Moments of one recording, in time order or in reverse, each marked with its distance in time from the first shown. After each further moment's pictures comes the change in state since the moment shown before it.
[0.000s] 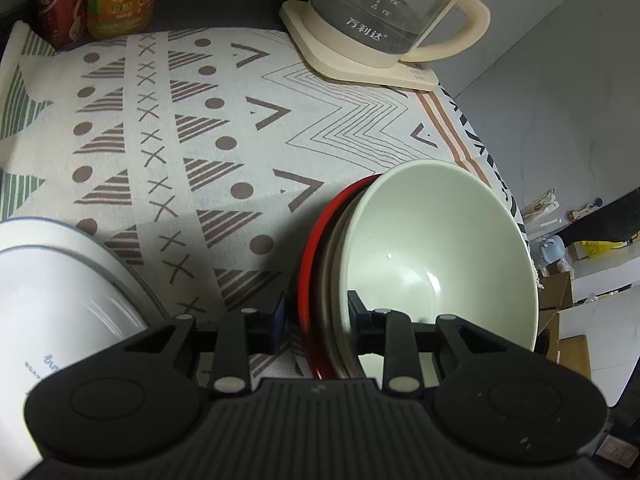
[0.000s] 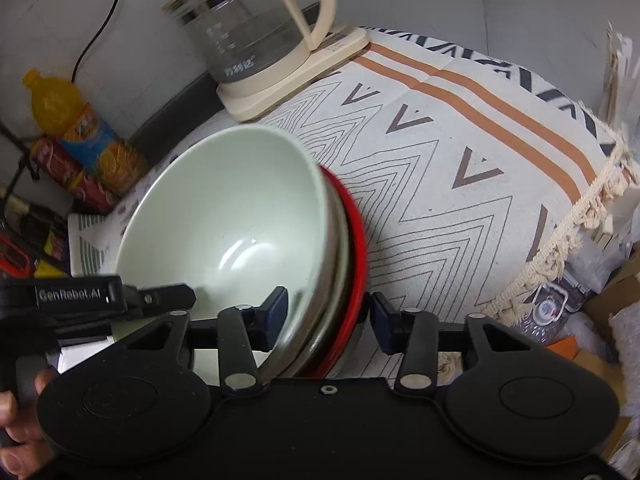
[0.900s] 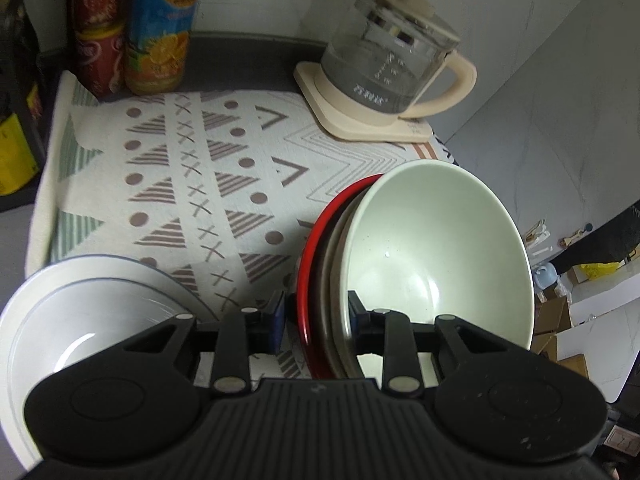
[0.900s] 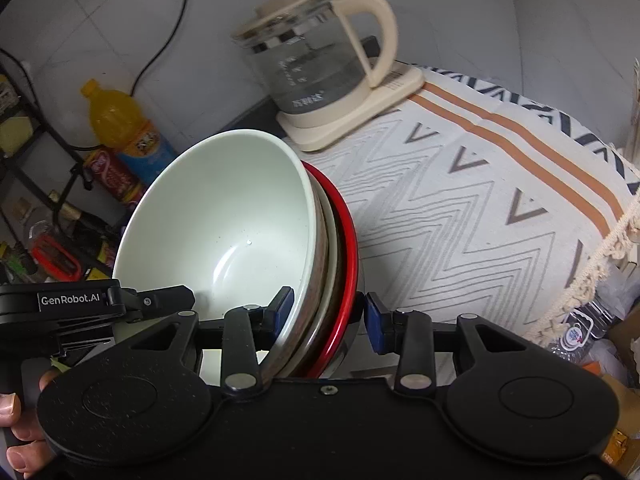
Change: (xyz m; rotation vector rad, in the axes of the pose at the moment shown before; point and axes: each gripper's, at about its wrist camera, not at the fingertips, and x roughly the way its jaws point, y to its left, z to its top) left arm -0.064 0.015 0.002 0.003 -0.127 0.011; right arm -0.029 0.044 0.002 -0.075 -0.075 0.088
